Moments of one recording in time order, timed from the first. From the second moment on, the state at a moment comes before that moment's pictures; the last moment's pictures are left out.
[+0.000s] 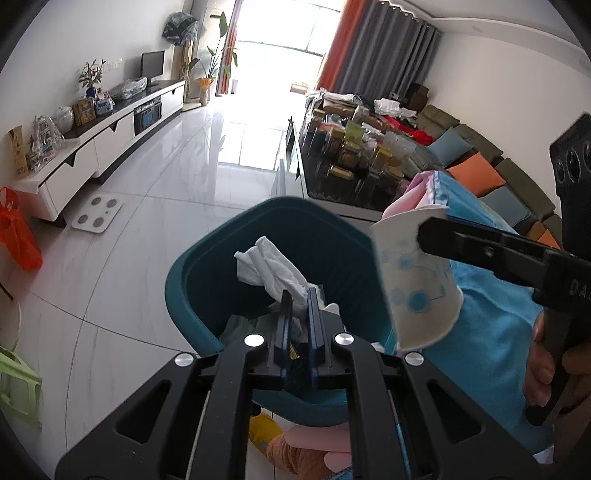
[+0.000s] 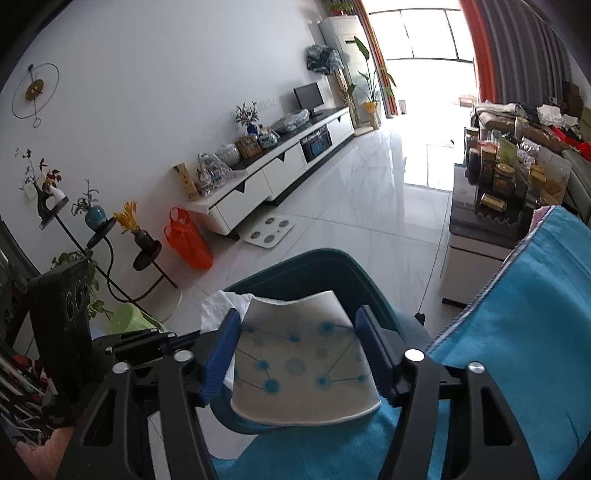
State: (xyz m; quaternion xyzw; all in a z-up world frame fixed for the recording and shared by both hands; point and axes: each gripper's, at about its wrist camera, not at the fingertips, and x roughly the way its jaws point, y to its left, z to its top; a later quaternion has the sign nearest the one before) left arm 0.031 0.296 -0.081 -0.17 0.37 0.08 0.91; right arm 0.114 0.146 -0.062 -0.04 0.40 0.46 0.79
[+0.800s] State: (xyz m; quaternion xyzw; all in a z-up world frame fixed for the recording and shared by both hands) left arm 0.025 0.250 -0.051 -0.15 0.32 0.02 0.93; right arm 0.088 0.051 -0.040 -0.01 0.38 0.45 0.81
